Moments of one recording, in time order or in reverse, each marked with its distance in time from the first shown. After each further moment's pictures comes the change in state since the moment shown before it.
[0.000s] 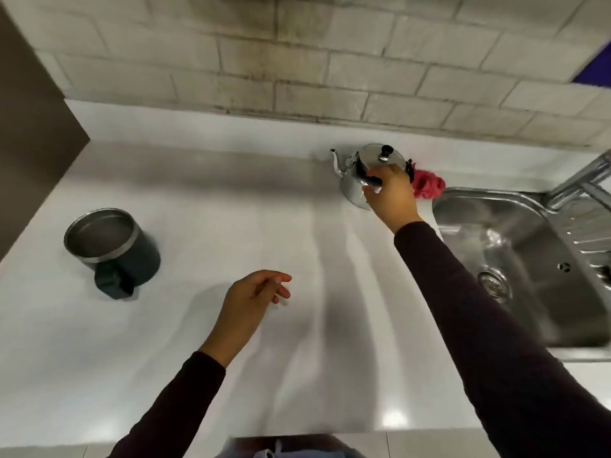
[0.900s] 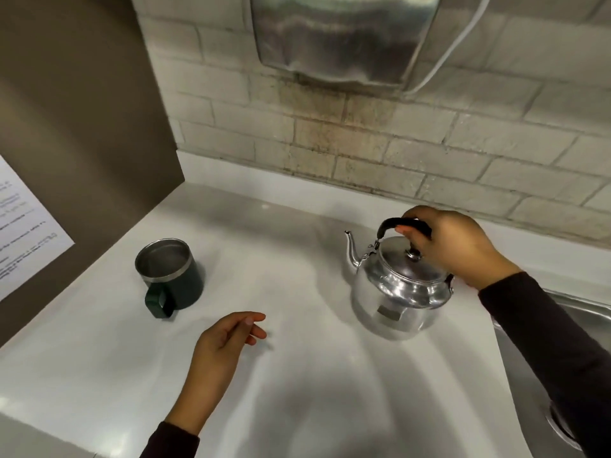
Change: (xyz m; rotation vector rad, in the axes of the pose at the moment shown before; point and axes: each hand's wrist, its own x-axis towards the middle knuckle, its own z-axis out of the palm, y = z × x) left_hand -0.024 0.017 -0.022 -0.033 0.475 -0.016; right_hand 0.036 -0.037 -0.083 -0.131 -0.161 -0.512
